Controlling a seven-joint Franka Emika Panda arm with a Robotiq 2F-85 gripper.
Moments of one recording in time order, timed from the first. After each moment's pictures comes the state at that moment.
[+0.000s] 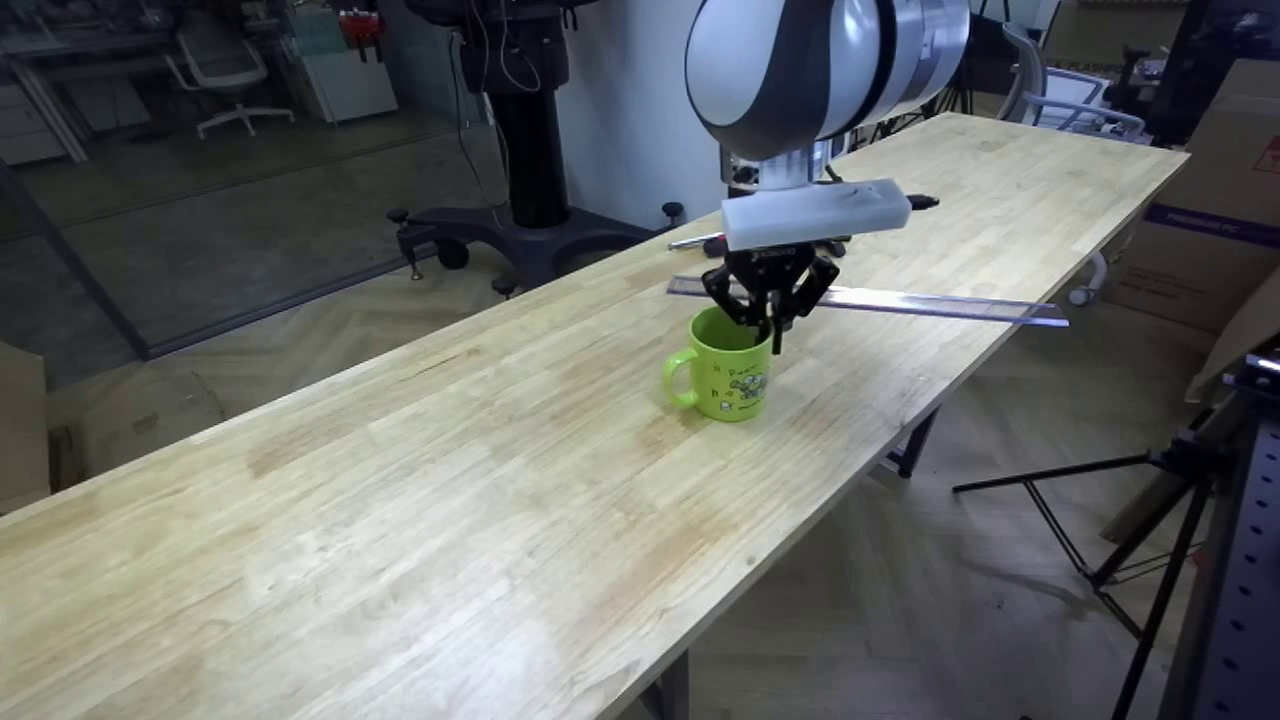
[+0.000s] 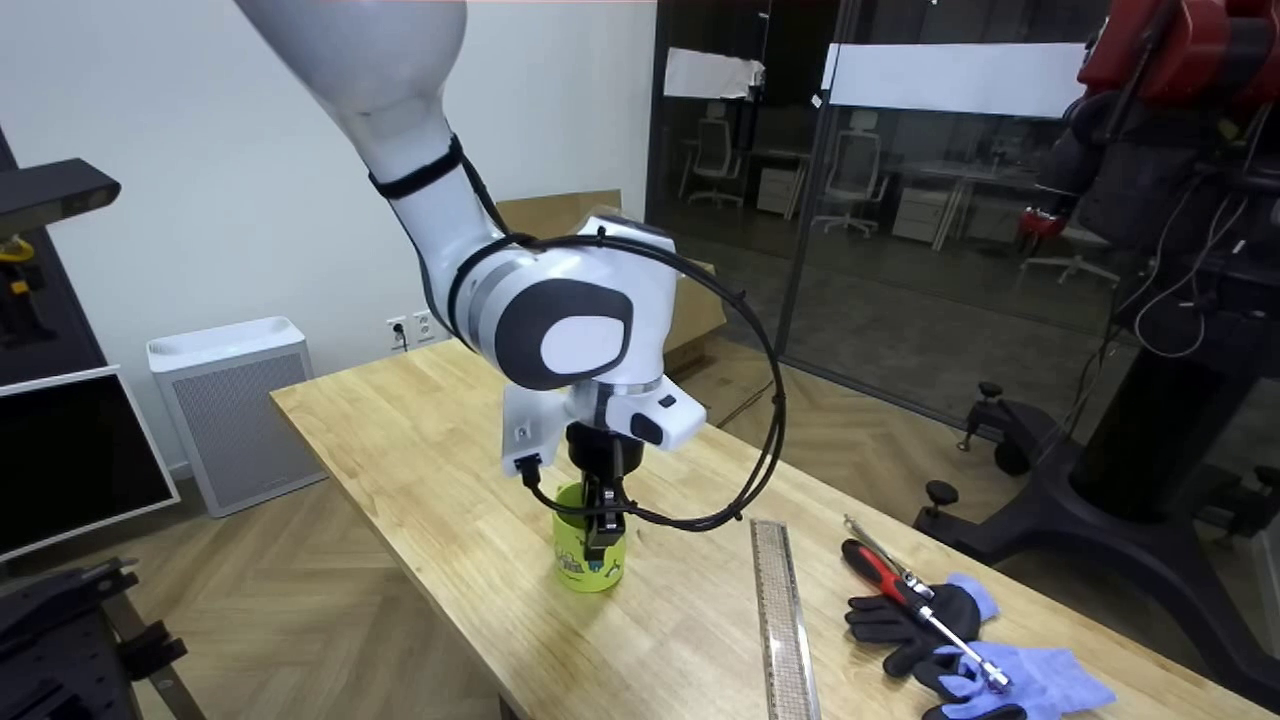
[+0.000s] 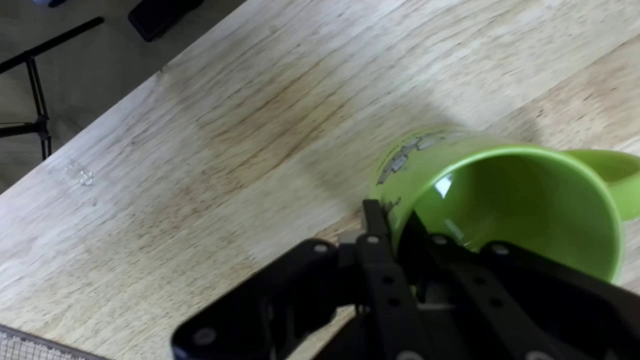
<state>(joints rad) 0.05 0.54 -0.14 -2.18 0.15 2.63 0.47</state>
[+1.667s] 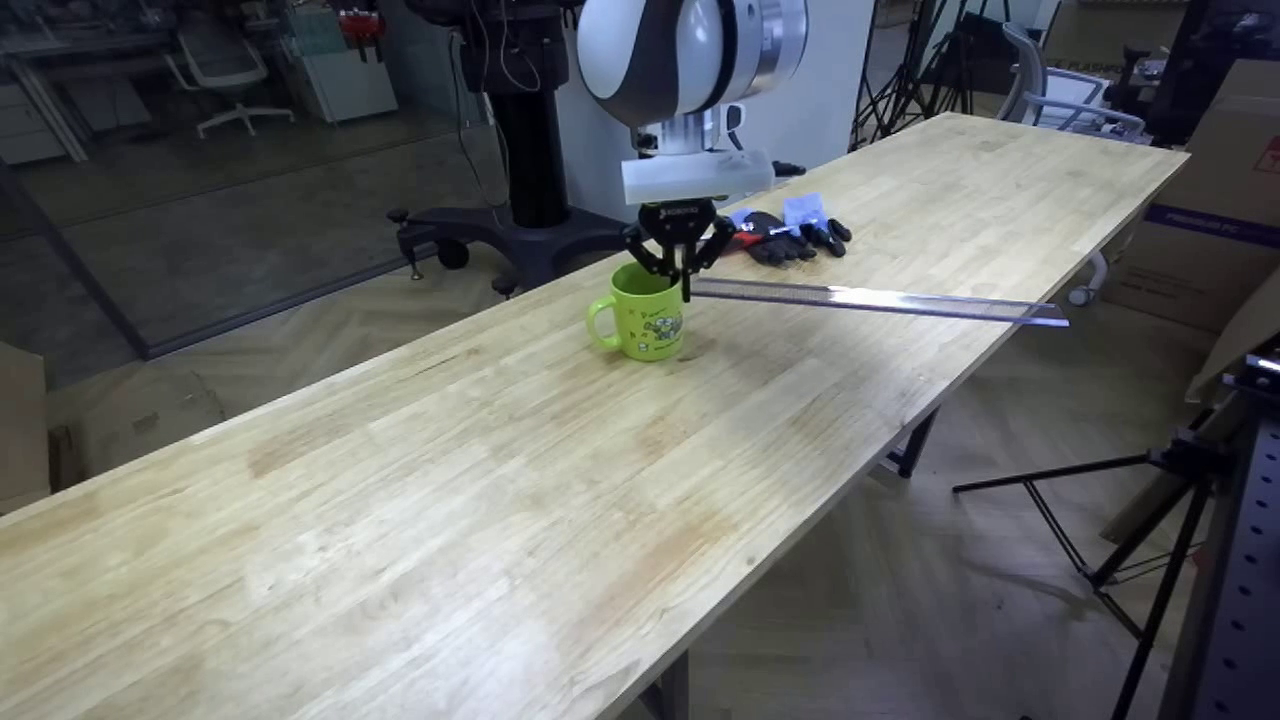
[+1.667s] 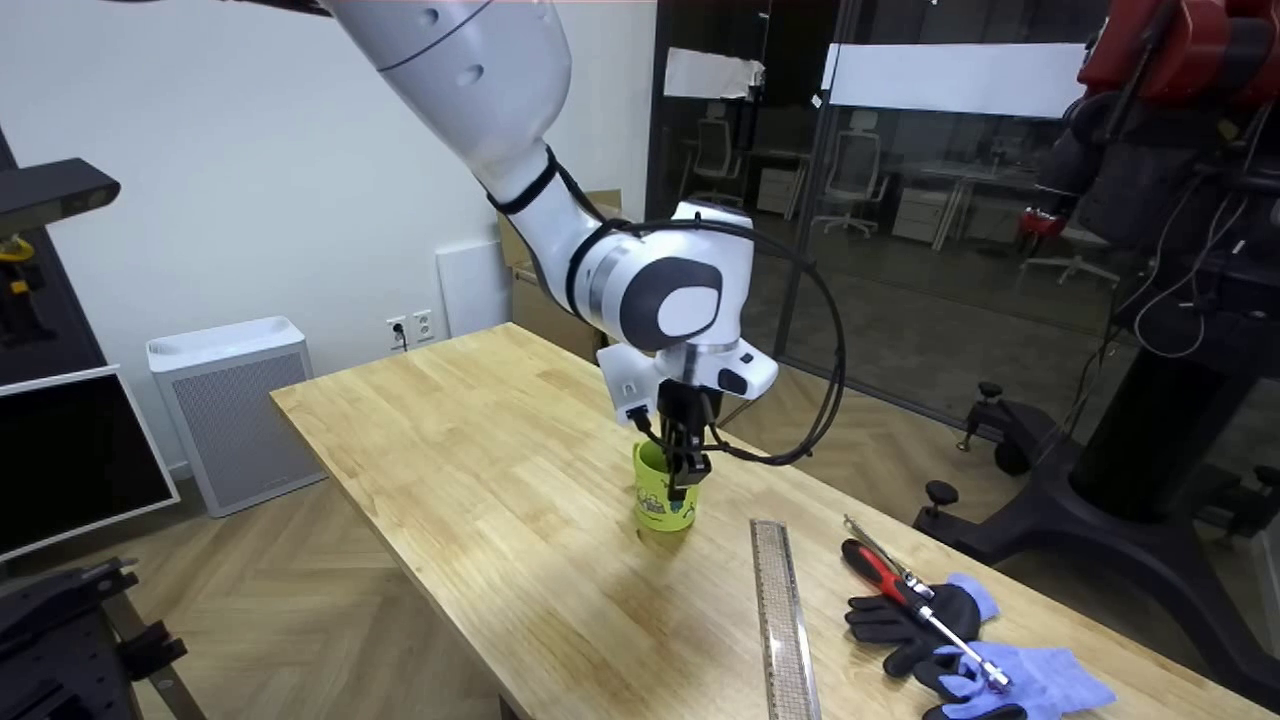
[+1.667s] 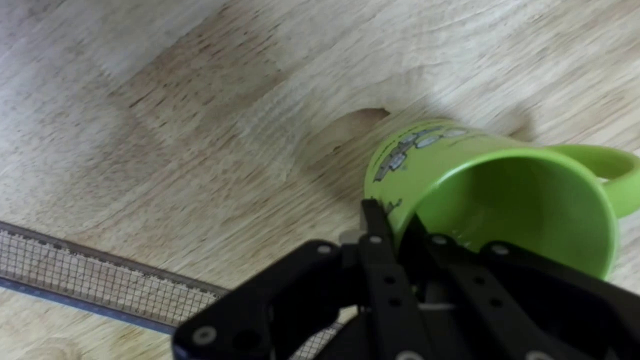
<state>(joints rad) 0.03 0.80 -0.14 -1.68 0.16 2.45 0.47</state>
